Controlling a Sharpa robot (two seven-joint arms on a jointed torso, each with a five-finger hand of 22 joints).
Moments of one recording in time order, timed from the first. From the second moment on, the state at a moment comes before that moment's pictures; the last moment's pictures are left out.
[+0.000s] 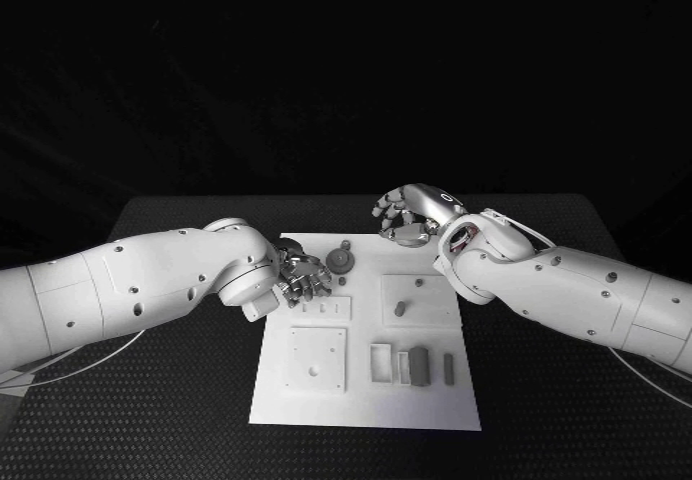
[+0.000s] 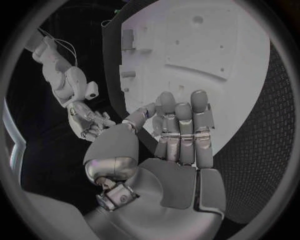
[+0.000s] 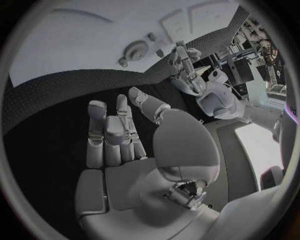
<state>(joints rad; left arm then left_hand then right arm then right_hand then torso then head) 1.40 -0.60 -0.24 1.37 -0.66 -0.07 -0.54 0.81 0.06 0.58 -0.25 0.48 1.03 0.10 0.44 0.65 1.35 -0.06 0.54 0.70 1.16 -0.12 1.04 0.85 0.02 1.29 -0.22 0.45 1.31 1.16 -0.67 0.06 1.37 -1.48 -0.48 -0.12 1.20 -0.15 0.65 -0.29 0.07 0.88 0.16 0.24 0.46 1.24 0.06 0.18 0.44 1.28 -0.05 1.37 0.79 0.20 1.19 -0.03 0.82 1.31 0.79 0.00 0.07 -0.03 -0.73</state>
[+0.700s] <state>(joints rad) 1.39 -0.59 -0.24 1.38 -0.98 -0.02 -0.55 0.80 0.05 0.59 -0.25 0.49 1.04 0.09 0.45 0.67 1.36 -0.07 0.56 0.71 1.17 -0.13 1.07 0.83 0.02 1.30 -0.23 0.47 1.31 1.16 -0.67 0.06 1.36 -1.47 -0.47 -0.12 1.20 -0.15 0.65 -0.29 0.07 0.88 0.16 0.24 0.46 1.24 0.06 0.18 0.44 1.27 -0.05 1.37 0.79 0.20 1.19 -0.03 0.82 1.31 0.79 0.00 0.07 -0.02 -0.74</state>
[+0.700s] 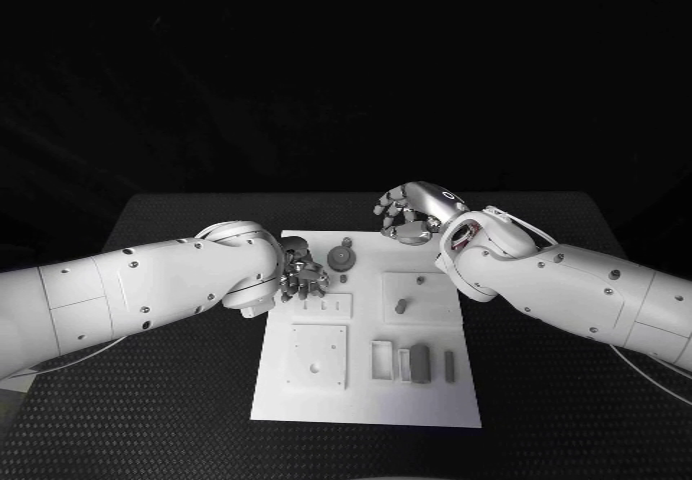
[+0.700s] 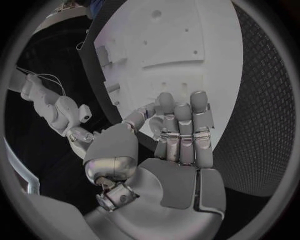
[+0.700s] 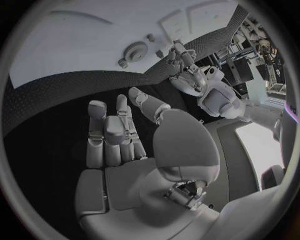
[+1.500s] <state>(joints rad) 1.35 -0.59 -0.24 1.39 -1.04 -0.02 -0.56 0.79 0.04 0.60 -0.25 0.51 1.05 0.09 0.49 0.70 1.38 -0.08 0.61 0.72 1.19 -0.14 1.12 0.81 0.02 1.32 -0.24 0.51 1.31 1.16 -0.68 0.06 1.36 -1.46 -0.47 -0.12 1.20 -0.15 0.65 -0.29 0.07 0.88 0.17 0.24 0.46 1.24 0.06 0.18 0.44 1.27 -0.05 1.37 0.79 0.20 1.19 -0.02 0.82 1.31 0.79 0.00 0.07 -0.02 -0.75</state>
